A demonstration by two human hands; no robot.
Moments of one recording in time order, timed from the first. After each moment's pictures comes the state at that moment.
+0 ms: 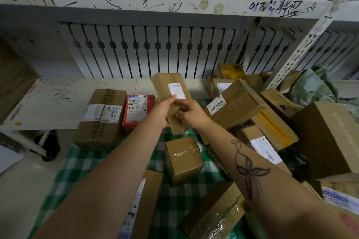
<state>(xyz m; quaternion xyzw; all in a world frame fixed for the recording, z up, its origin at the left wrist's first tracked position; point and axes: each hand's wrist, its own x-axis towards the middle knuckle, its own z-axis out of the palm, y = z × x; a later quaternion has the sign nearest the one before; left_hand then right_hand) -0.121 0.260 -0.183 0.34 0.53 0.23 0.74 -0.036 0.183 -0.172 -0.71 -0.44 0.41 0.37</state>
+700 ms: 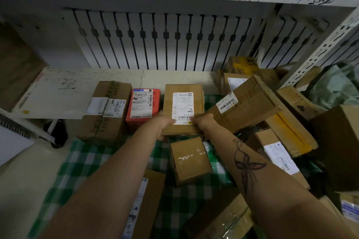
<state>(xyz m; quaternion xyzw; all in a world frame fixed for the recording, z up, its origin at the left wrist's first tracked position) -0.143 0.261 -0.219 0.47 0.62 0.01 0.63 -0.017 0.201 -0.220 -0.79 -0.11 0.50 0.34</state>
